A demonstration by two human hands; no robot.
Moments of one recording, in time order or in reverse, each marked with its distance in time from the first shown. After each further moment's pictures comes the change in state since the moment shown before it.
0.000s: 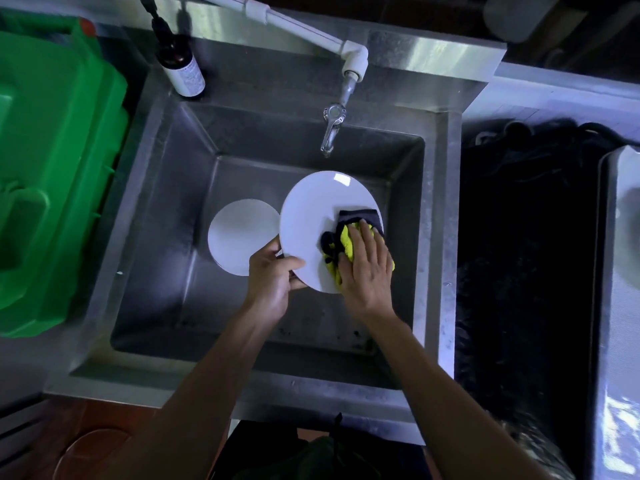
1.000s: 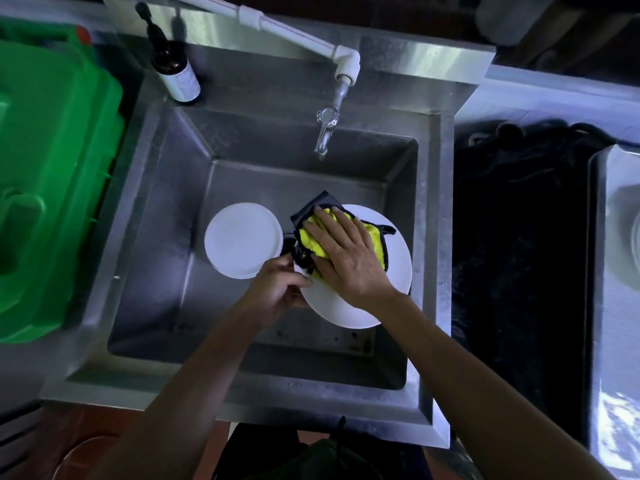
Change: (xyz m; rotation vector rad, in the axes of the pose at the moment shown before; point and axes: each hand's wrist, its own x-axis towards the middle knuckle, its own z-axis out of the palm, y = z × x) left_hand 0.007 -0.008 -0.010 0.131 -0.330 -0.177; right_hand 0.028 -0.010 -0.021 -0.231 -0.088 -0.537
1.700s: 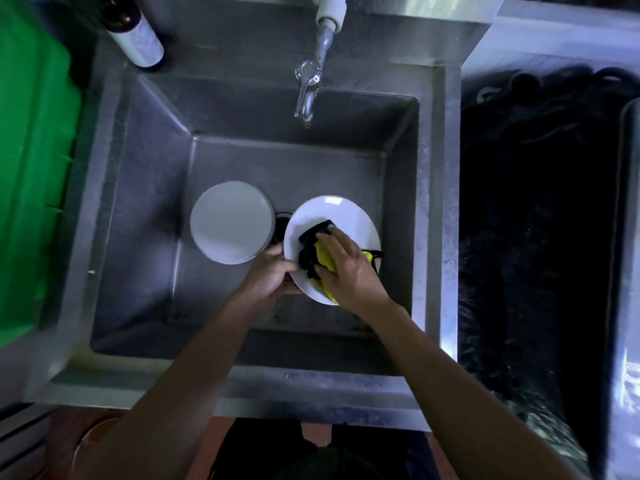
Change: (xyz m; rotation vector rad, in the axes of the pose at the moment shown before) left_hand 0.049 -0.045 -0.016 0.060 0.147 -0.106; right_hand -0.035 0.013 0.055 0.356 -0.122 0.356
